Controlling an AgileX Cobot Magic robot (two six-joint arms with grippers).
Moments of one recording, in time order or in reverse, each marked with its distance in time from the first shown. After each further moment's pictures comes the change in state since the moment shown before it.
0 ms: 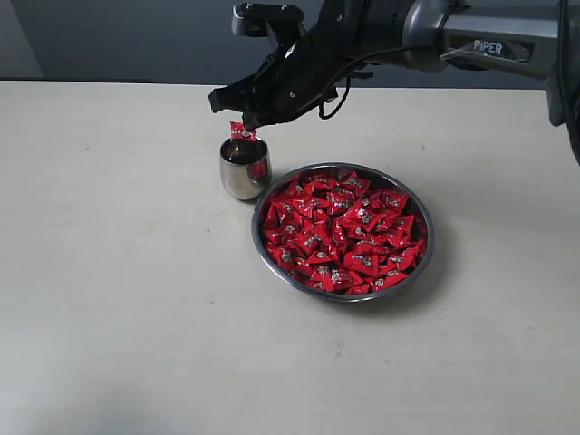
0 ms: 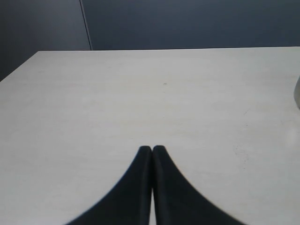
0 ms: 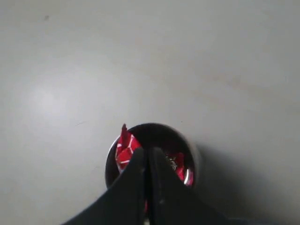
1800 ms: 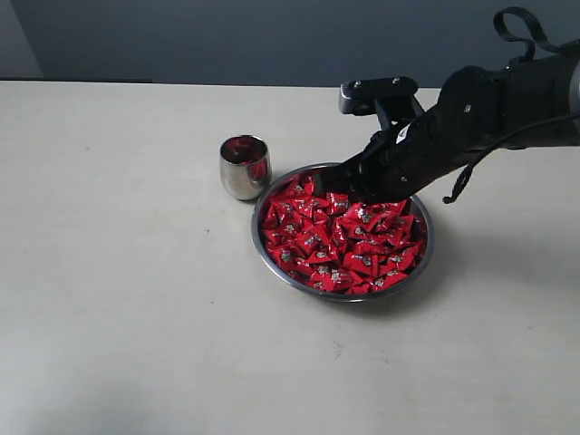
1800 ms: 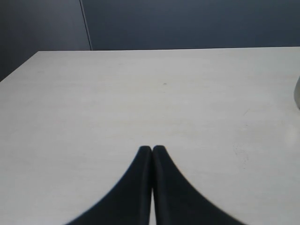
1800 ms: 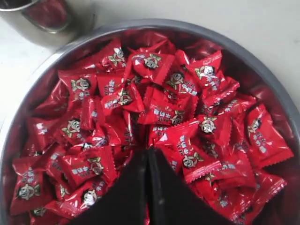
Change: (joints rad) left arm 0.000 0.000 0.000 0.000 0.000 0.000; right arm -0.072 -0.403 0.740 -0.146 -0.239 0.105
